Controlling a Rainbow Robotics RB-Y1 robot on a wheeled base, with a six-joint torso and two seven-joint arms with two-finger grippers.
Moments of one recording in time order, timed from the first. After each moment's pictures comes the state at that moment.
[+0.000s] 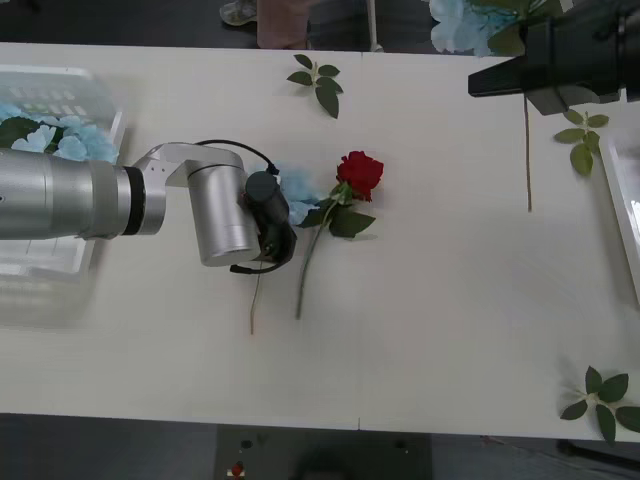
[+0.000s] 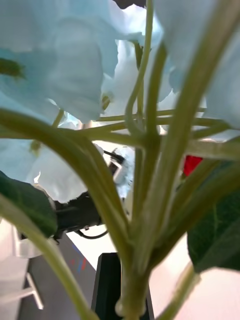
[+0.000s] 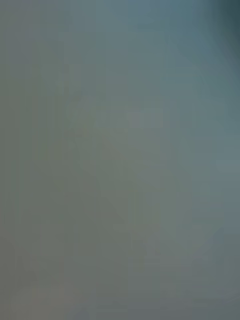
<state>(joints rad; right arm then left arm) -1.07 -1.40 0.92 -1.67 -2.36 0.74 1.71 -1.32 0.61 -1.70 -1.29 1.02 0.75 -0.43</state>
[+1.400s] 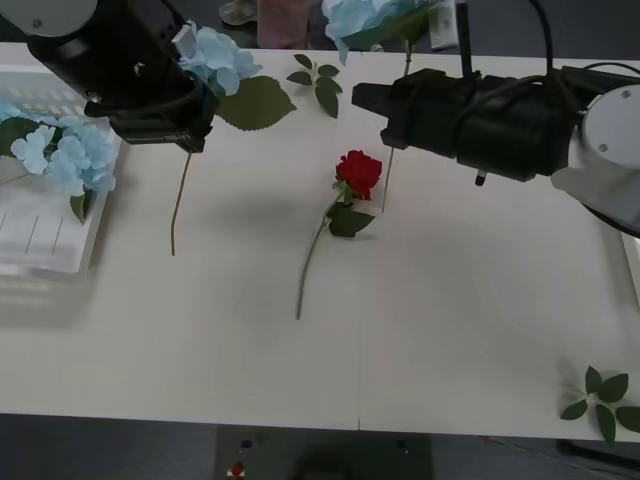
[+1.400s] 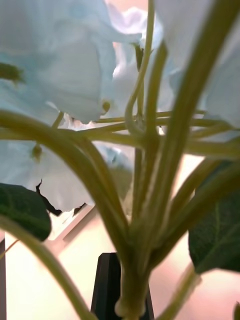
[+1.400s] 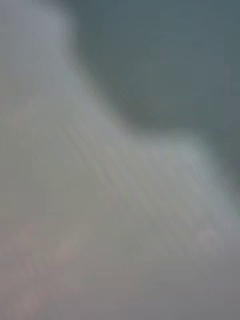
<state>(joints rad) -0.77 -0.98 0.79 -1.78 -2.13 0.22 2.23 -1.22 1.04 -0.86 -1.58 1.47 1.32 -0.92</state>
